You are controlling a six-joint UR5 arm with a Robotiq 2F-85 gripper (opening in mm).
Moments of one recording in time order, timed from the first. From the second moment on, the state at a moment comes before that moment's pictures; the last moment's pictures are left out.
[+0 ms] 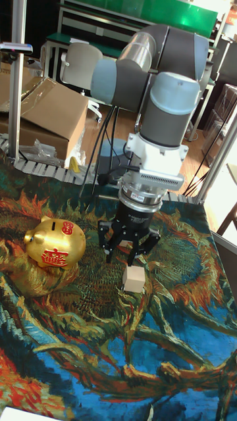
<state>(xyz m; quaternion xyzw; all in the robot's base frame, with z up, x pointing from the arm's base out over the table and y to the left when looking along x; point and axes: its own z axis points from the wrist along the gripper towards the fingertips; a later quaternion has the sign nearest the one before) 0.593 0.031 0.131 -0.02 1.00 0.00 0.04</state>
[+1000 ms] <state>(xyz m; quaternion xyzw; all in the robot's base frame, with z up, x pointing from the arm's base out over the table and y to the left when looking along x) 0.585 0.030 0.143 -0.02 1.00 0.01 0.03</state>
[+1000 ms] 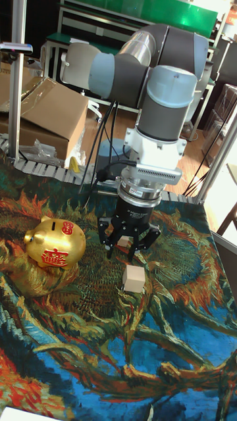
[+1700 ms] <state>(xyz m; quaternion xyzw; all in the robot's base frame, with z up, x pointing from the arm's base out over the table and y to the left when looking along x) 0.605 0.053 0.104 -0.01 1.00 0.01 0.03</state>
